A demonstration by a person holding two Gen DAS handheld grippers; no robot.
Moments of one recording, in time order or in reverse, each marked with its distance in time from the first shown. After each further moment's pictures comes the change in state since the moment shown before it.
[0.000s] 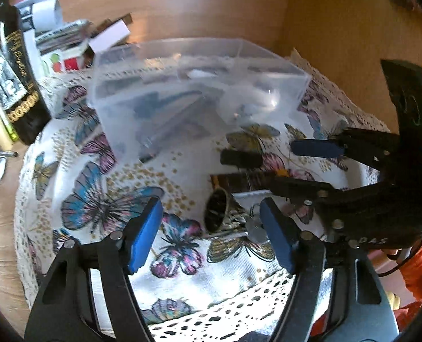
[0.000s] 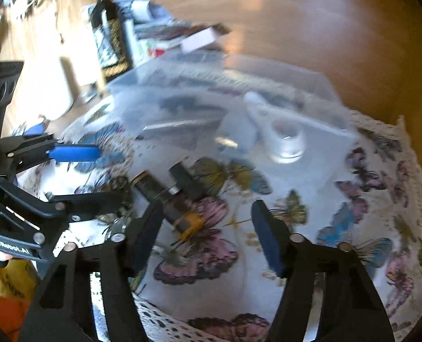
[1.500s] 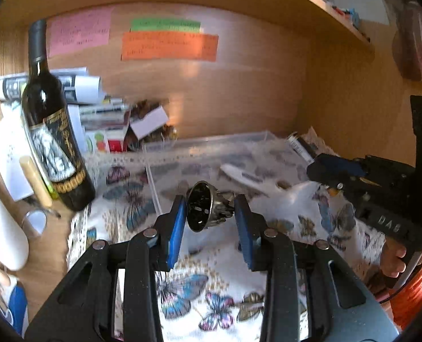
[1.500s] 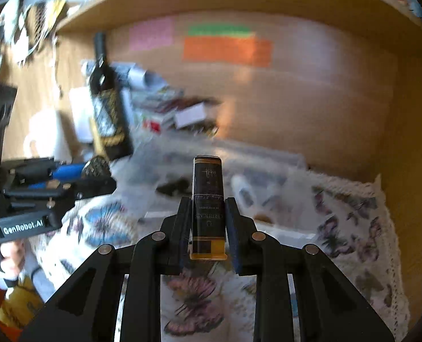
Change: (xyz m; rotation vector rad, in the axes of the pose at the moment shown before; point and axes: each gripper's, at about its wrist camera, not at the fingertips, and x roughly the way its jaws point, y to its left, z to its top) left arm -0.067 0.028 0.062 -0.061 -0.308 0.091; right arm -0.060 -0.006 0.065 0.054 -0.262 -0.107
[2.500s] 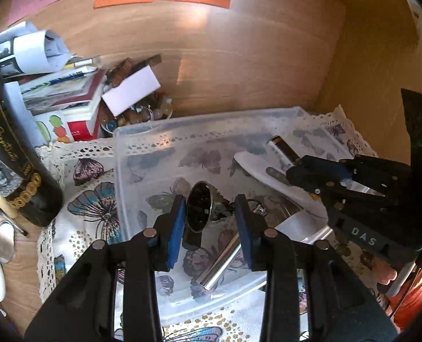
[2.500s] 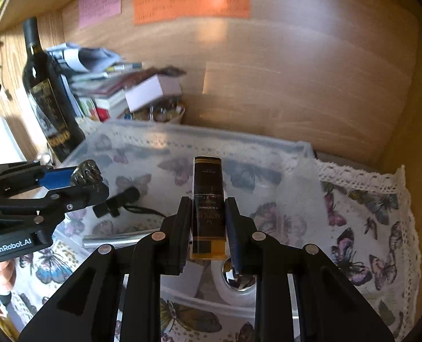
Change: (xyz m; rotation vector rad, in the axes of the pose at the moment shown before) left arm 0.112 0.015 0.018 -0.008 0.203 -0.009; right arm 0.111 -0.031 0.004 0.051 0.194 -0.027
